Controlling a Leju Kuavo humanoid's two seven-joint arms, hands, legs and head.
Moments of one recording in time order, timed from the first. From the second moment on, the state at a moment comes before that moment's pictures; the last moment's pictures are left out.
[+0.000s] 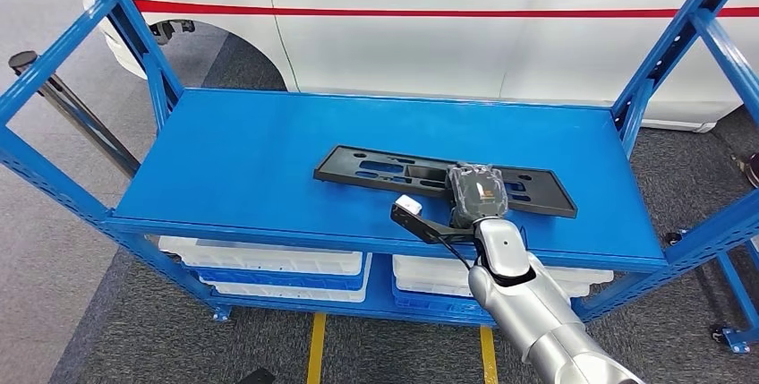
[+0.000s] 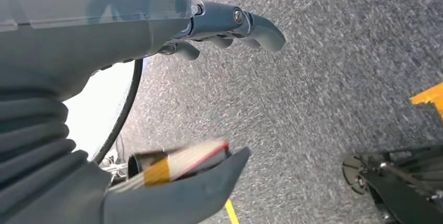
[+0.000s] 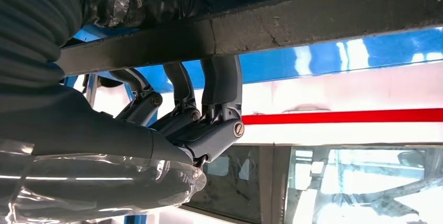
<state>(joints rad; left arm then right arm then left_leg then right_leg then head) -0.02 -0.16 0.71 -0.18 -1.13 -0.11 -0.02 -0.77 0.13 0.72 -0.42 1.14 -0.34 0.04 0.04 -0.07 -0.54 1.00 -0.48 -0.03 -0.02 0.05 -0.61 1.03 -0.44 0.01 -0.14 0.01</state>
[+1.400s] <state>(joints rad) -0.02 -0.15 0.73 -0.18 -1.13 -0.07 -0.02 -0.56 -0.08 0.48 -1.05 1.37 -0.68 0.03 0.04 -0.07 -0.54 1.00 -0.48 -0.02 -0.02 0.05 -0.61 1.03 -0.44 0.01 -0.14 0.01</state>
